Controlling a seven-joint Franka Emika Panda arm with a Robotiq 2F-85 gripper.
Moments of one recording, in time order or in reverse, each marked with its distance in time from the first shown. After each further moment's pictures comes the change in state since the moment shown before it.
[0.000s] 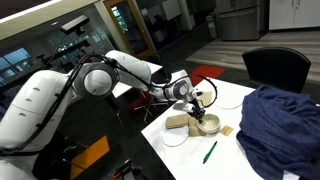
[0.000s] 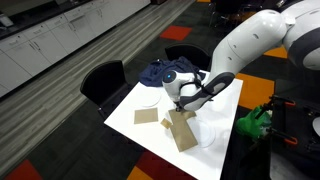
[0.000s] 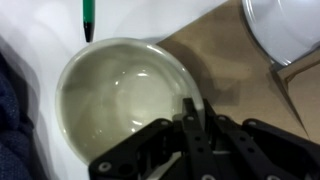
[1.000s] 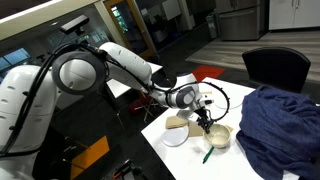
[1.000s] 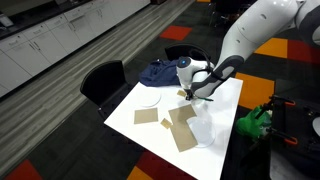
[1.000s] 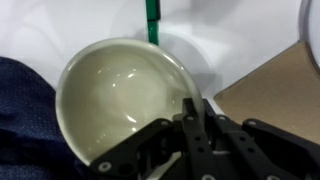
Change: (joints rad) arm -0.085 -0.139 -0.049 -0.243 0.035 0.117 0.000
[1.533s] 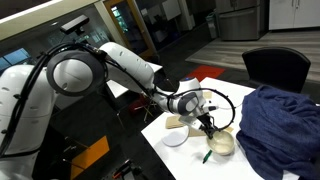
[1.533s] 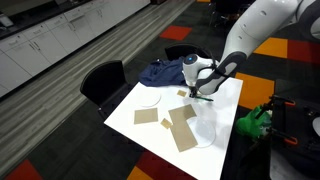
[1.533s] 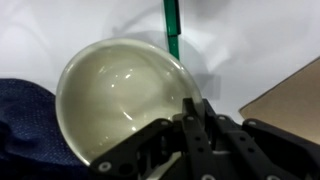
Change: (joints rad) arm -0.051 -0.018 -0.001 -0.067 0.007 0.072 0.000
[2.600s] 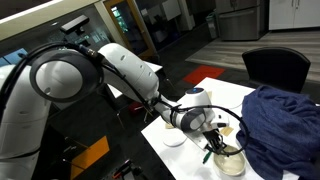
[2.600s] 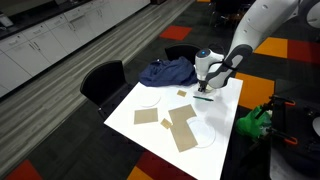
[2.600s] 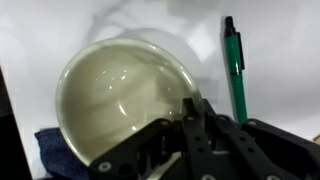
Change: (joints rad) arm -0.116 -0.033 -0.013 -0.126 0.003 0.121 0.000
